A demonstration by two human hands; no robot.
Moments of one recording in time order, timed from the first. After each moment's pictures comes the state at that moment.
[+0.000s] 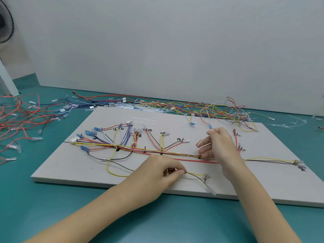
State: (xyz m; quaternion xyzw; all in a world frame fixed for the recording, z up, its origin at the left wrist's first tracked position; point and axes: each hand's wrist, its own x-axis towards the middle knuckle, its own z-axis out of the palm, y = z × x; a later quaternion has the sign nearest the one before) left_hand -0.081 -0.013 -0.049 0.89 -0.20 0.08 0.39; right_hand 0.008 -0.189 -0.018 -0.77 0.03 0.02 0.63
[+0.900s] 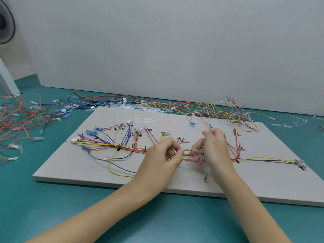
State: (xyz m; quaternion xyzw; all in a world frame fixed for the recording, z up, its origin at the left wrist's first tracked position) left_hand -0.073 -0.033 -0.042 0.81 -0.07 0.16 0.56; right_hand -0.005 -0.169 -0.025 -0.73 0.02 -0.02 0.68
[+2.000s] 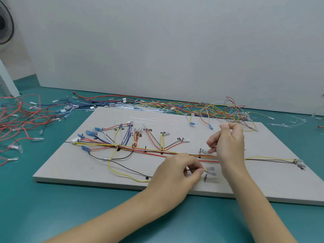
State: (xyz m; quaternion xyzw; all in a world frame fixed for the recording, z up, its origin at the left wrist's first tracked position) left_hand -0.080 -0.058 -0.052 0.86 -0.15 0.13 0.47; right_hand 0.003 -0.190 -0.020 -0.74 0.02 -0.19 0.65
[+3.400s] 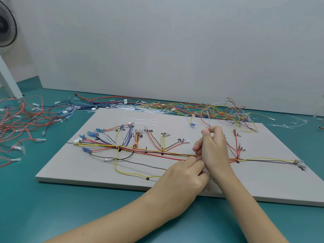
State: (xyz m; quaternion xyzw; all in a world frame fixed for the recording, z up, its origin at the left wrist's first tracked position) left_hand -0.085 -0.063 -0.053 0.90 -0.32 0.28 0.07; right_hand -0.004 -0.167 -0.034 -0.78 -0.04 -0.13 0.61
